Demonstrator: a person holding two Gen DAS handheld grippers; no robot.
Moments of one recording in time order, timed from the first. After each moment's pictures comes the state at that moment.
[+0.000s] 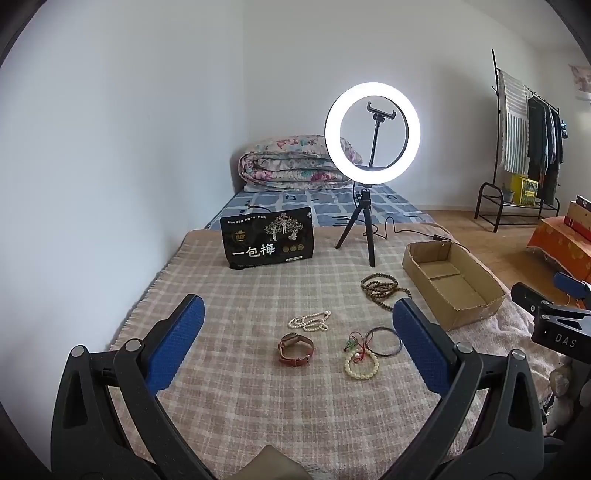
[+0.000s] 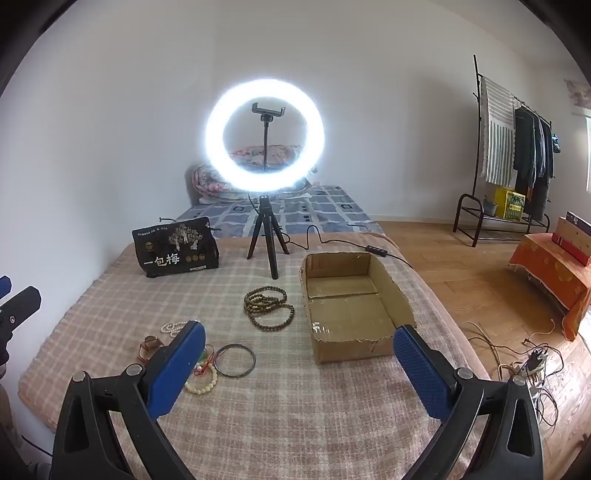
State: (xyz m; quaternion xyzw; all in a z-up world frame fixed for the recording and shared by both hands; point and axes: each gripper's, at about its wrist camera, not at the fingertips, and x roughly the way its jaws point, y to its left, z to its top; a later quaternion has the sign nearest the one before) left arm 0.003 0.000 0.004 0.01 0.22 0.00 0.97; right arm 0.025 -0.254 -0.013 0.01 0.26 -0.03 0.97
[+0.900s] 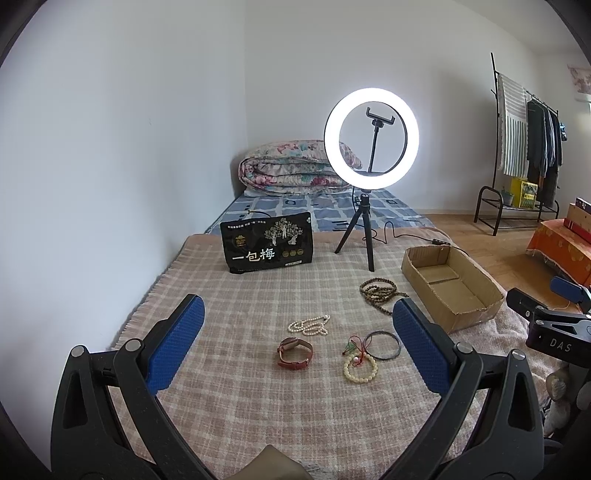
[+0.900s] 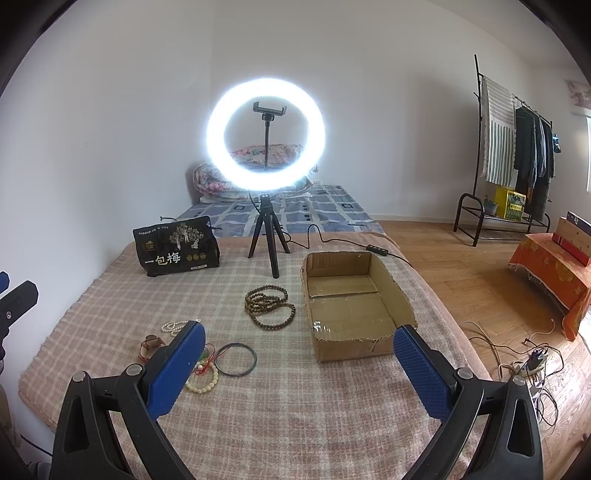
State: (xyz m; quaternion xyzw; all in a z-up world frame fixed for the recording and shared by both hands) left arm -0.005 -0.001 0.015 0.01 0.21 0.00 0.98; right arm 0.025 -0.252 -0.014 0.01 0.26 -0.03 0.97
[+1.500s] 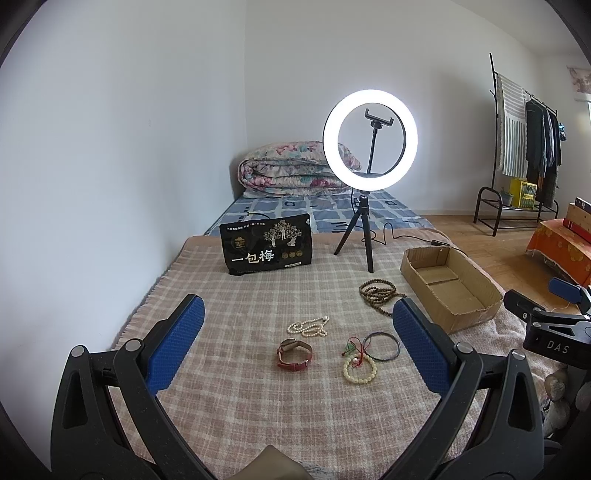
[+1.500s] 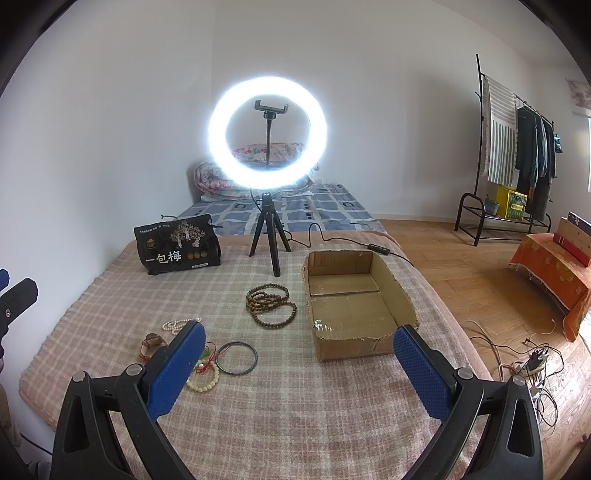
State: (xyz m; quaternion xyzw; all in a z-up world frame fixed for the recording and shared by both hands) left arm -0.007 -0.002 0.017 0.01 0.21 0.00 0.98; right arm 0.026 -0.249 -0.016 0.01 0.26 -0.03 0.96
